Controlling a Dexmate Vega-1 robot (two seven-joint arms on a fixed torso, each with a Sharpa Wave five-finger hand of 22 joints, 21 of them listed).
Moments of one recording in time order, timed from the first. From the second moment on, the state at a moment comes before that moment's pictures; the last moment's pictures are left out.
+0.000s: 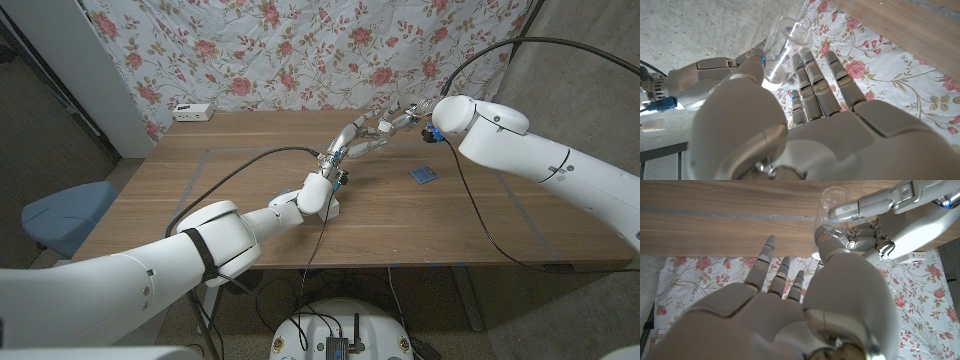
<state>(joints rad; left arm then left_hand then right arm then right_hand) 0.30 0.03 1.01 -0.40 0.10 -0.93 0.58 0.94 -0.03 0.52 -0.15 0.17 0.26 -0.12 0.19 0.17 0.92 -0.09 0.19 0.19 0.92 -0.13 0.17 0.16 0.61 0.08 0.19 0.16 -0.36 -0.92 -0.82 -2.17 -0.07 -0.96 0.23 1.09 0.18 0.43 -0.18 0.22 0.67 -0.15 0.29 0.23 0.19 -0.12 0.20 0.20 0.29 0.00 0.23 0.23 0.53 0.15 0.19 0.17</state>
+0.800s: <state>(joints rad) 0.30 0.02 1.01 -0.39 0.09 -0.92 0.57 0.93 -0.03 0.52 -0.15 0.17 0.26 -0.12 0.19 0.17 0.92 -0.09 0.19 0.19 0.92 -0.12 0.17 0.16 0.61 0.08 0.19 0.16 -0.36 -0.92 -0.82 -2.16 -0.07 -0.96 0.24 1.13 0.17 0.44 -0.18 0.22 0.67 -0.22 0.25 0.23 0.17 -0.12 0.20 0.20 0.28 -0.01 0.23 0.24 0.52 0.16 0.19 0.17</state>
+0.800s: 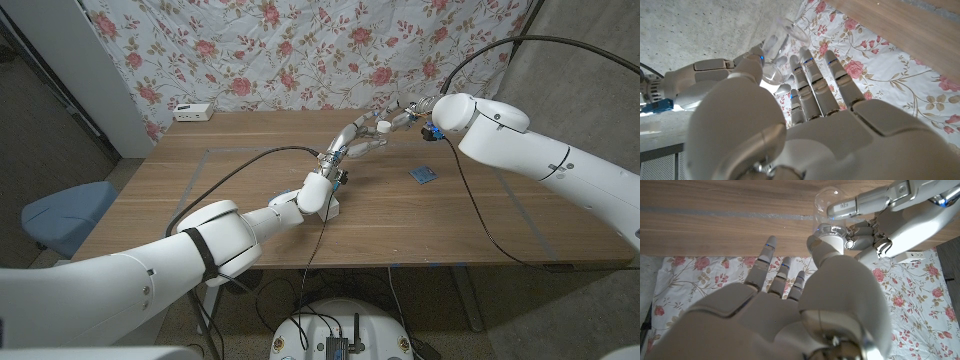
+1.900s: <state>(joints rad) 0.30 0.02 1.02 -0.39 0.08 -0.92 0.57 0.93 -0.02 0.52 -0.15 0.17 0.26 -0.12 0.19 0.17 0.92 -0.09 0.19 0.19 0.92 -0.12 0.17 0.16 0.61 0.08 0.19 0.16 -0.30 -0.94 -0.84 -2.17 -0.03 -1.00 0.32 1.02 0.03 0.31 -0.13 0.18 0.39 -0.12 0.19 0.21 0.06 0.02 0.19 0.20 0.22 0.09 0.22 0.22 0.50 0.20 0.20 0.17</state>
